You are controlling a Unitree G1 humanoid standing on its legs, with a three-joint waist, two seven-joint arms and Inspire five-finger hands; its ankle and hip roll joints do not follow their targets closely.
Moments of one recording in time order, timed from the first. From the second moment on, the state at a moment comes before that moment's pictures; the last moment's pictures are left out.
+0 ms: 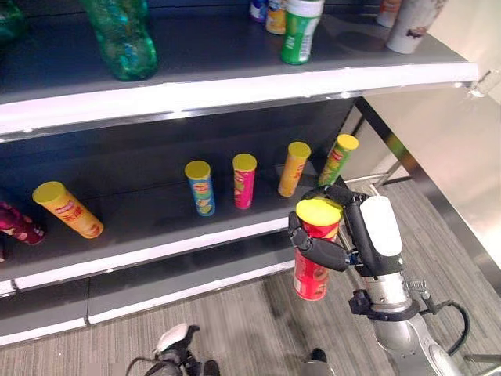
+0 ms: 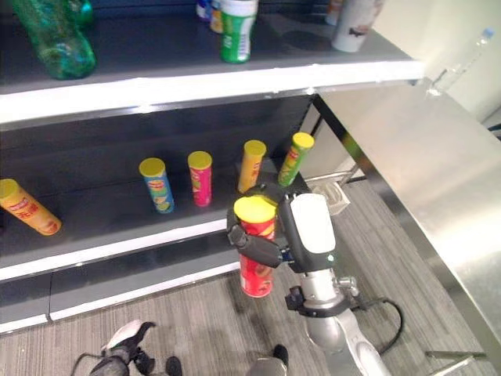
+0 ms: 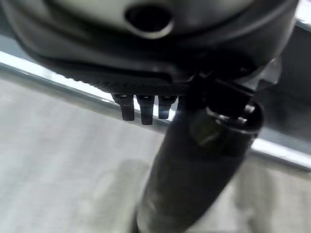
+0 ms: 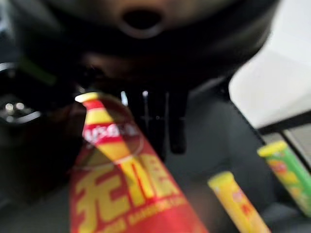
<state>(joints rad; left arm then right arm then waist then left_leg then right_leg) -0.03 0.30 -0.38 1.21 0.47 -0.09 0.31 0.19 -0.53 0.23 -0.36 -0.60 -0.16 -0.45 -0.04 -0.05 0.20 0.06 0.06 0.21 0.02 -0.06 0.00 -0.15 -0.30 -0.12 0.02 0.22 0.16</state>
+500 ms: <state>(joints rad) -0.01 0.37 -0.60 0.99 0.57 -0.09 0.27 0.13 -0.54 0.31 -0.29 -0.60 -0.19 -0.45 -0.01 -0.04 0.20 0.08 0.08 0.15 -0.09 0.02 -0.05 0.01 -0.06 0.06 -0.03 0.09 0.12</state>
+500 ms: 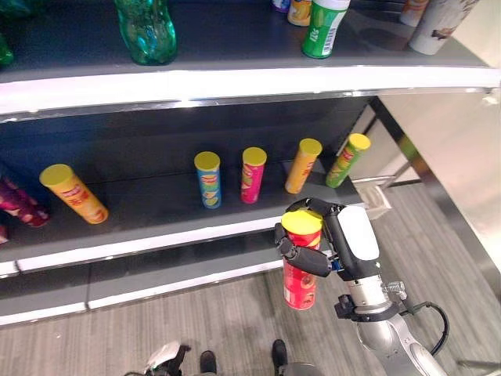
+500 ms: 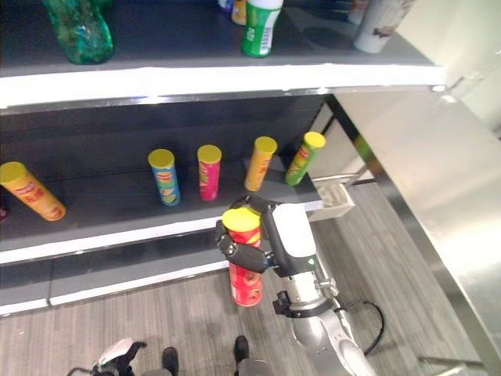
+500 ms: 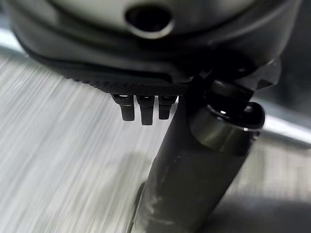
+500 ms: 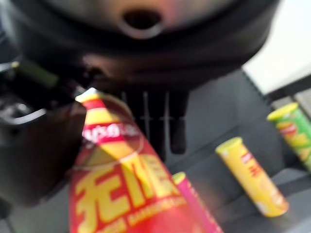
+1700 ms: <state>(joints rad) -0.12 0.27 -0.46 1.21 0.43 -0.09 0.32 -0.01 -0.42 0.42 -0.05 -0.47 -0.17 -0.51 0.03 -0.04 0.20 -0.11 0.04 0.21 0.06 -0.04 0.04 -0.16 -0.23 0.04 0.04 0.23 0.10</state>
